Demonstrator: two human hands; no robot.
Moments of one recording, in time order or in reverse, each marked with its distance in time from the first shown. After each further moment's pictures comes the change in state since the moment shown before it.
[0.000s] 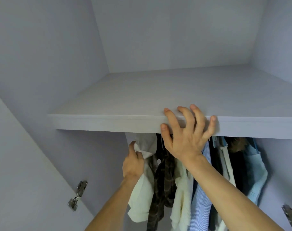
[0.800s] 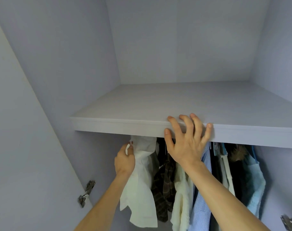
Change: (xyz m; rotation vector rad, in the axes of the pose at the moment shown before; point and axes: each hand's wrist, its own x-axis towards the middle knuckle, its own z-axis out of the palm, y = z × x) left_hand -0.013 0.015 -0.062 -0.253 0.204 -0.014; right_hand 0.009 -0.003 -0.023 0.084 -0.196 0.056
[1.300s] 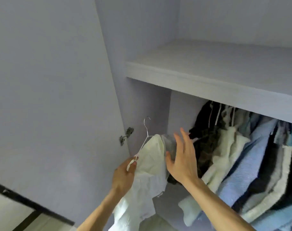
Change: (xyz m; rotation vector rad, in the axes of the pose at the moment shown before) left_hand -0.151 -0.151 -0.106 0.170 0.011 -0.222; right_hand -0.167 -0.091 -0.023 0.698 -0.741 -0.012
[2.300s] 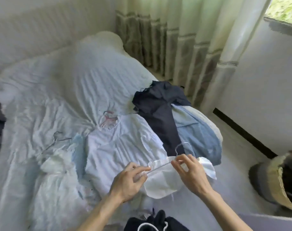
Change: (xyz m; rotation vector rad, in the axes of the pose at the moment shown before) left_hand -0.725 -0.131 -0.082 0.010 1.074 -1.170; right_hand -0.499 -0.411 -0.021 0.773 -1.591 -1.270
